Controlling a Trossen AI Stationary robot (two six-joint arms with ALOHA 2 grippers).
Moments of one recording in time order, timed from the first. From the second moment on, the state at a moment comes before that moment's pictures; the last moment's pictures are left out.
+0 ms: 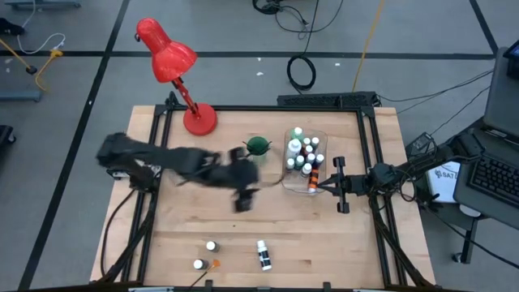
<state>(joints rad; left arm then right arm) -0.24 1.65 1.69 -0.91 -0.32 -0.22 0.29 0.77 0.01 0.94 0.16 -0.30</state>
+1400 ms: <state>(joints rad) -0.73 1.95 1.69 -1.32 -0.13 -0.79 0.29 0.77 0.01 0.91 0.15 -0.24</state>
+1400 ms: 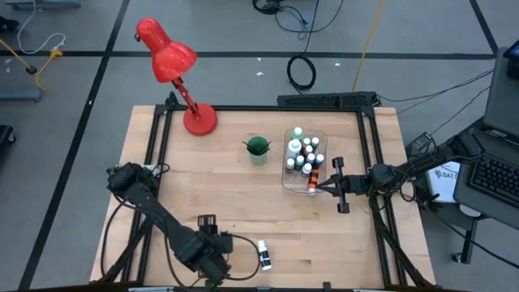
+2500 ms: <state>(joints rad) -0.70 1.95 1.60 -1.22 -0.05 -0.74 0.29 0.77 0.01 0.91 0.15 -0.22</state>
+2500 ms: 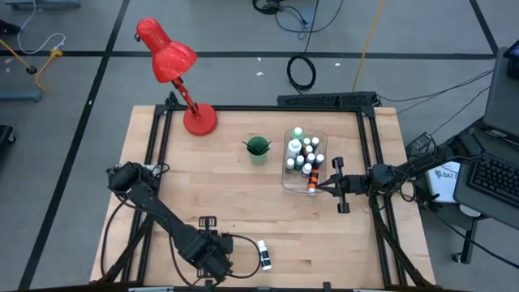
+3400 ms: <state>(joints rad) -0.07 1.98 2.22 -1.15 -0.08 -0.14 0.29 0.77 0.01 0.95 0.16 -0.30</state>
